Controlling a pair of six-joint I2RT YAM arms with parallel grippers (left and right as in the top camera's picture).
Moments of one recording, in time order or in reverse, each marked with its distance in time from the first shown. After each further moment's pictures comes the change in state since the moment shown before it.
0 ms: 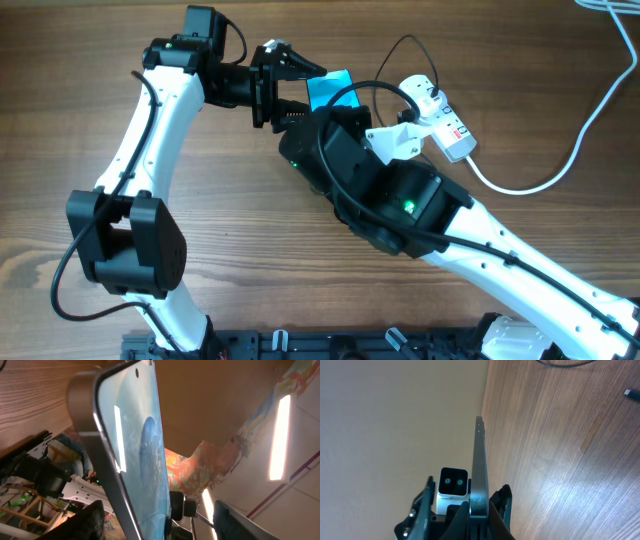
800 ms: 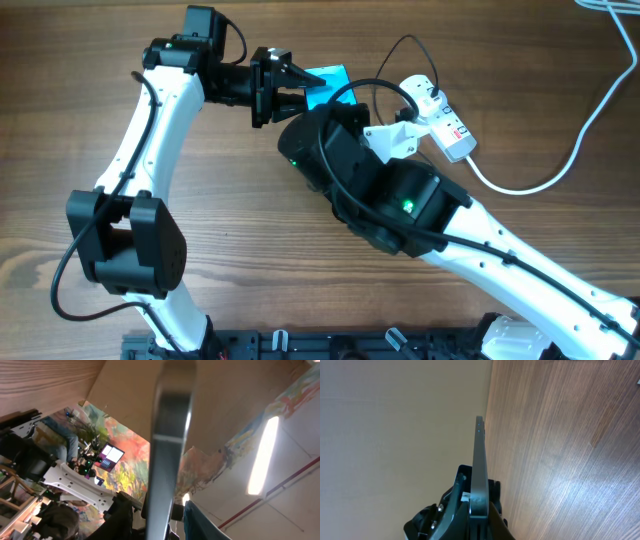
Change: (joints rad) left arm 0.000 0.000 0.000 0.000 0.005 -0.177; right arm 0.000 0.005 0.000 0.035 0.000 0.014
